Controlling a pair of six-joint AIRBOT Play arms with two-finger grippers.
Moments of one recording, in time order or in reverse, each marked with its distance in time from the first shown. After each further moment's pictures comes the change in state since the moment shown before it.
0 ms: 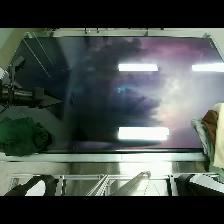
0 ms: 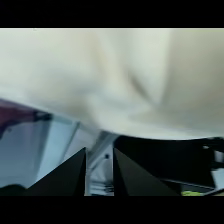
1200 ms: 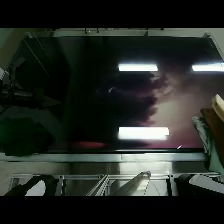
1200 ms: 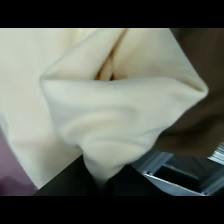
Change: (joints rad) left arm 0.000 0.000 0.000 0.001 0.023 -0.004; right arm 0.122 -0.037 0.368 -0.103 -0.049 0.032
